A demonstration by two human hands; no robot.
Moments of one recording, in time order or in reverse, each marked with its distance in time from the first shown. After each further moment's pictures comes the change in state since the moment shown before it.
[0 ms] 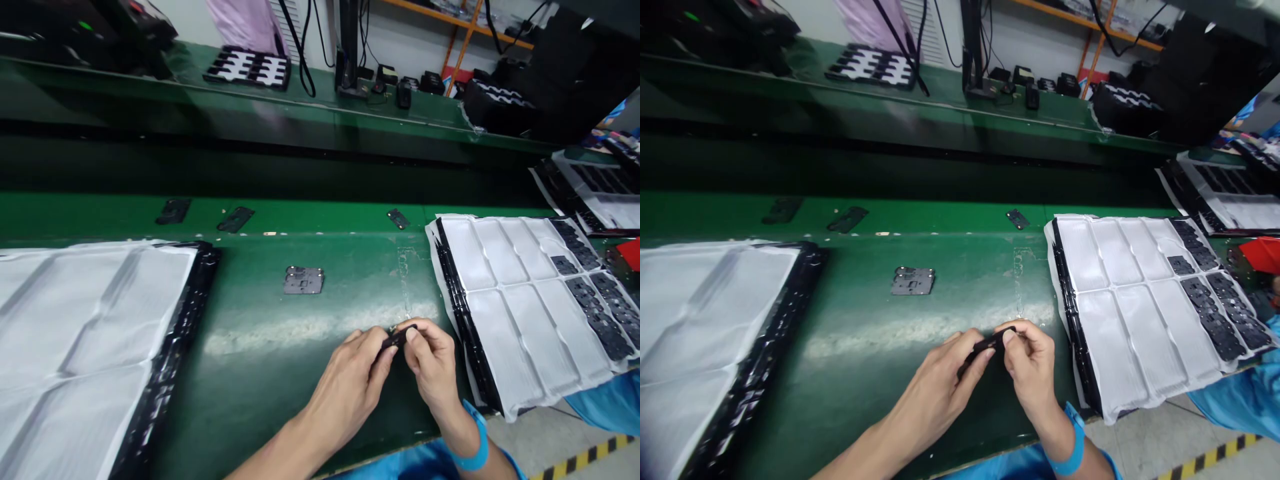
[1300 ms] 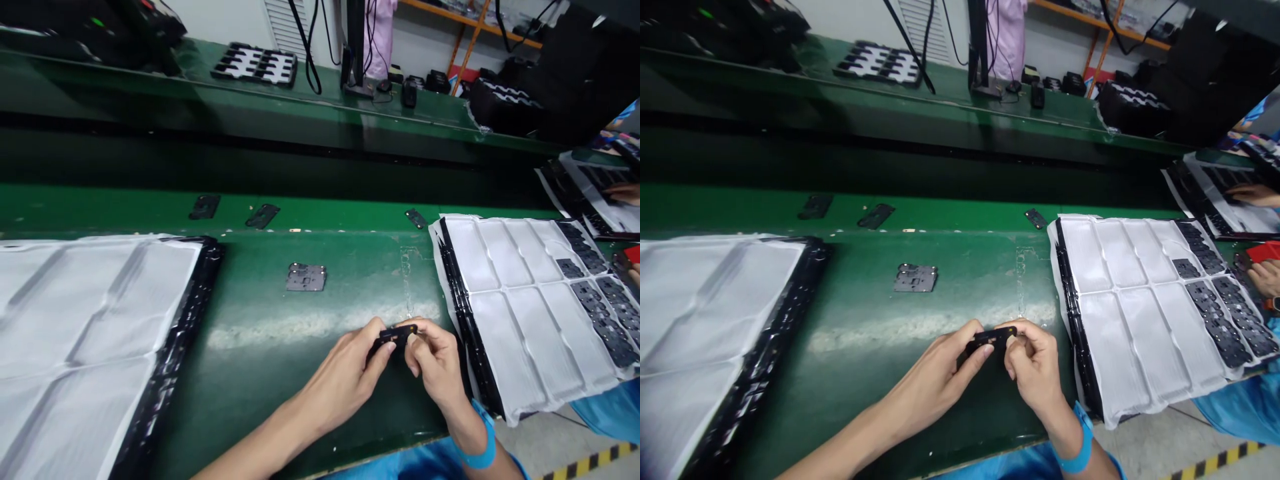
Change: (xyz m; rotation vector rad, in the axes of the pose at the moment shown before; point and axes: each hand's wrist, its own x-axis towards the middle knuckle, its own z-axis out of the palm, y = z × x) left_hand 0.009 -0.006 -0.011 -0.173 -0.153 -0.129; right_hand 0.003 -0.008 -0.010 -0.115 -0.140 -0.024
